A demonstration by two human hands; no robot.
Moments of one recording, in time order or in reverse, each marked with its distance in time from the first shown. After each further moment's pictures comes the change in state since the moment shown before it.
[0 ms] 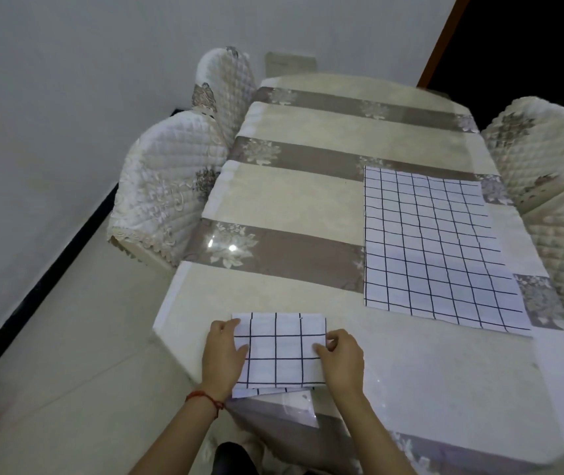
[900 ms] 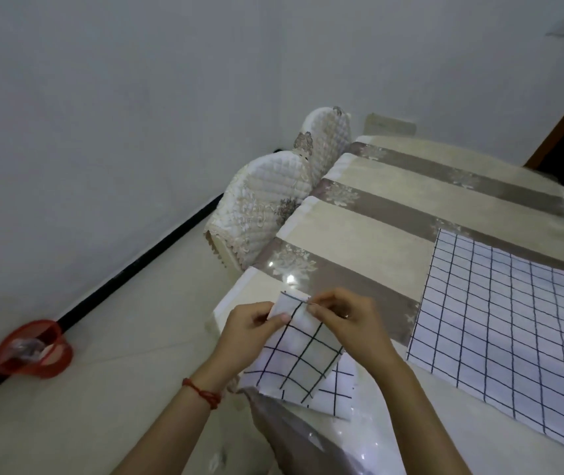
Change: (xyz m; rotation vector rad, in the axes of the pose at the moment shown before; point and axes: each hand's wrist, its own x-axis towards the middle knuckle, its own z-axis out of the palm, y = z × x) left_hand -0.073 0.079 -0.098 -0.517 0.162 0.217; right_hand -0.029 -0.138 -0.086 0.300 -0.519 -0.816
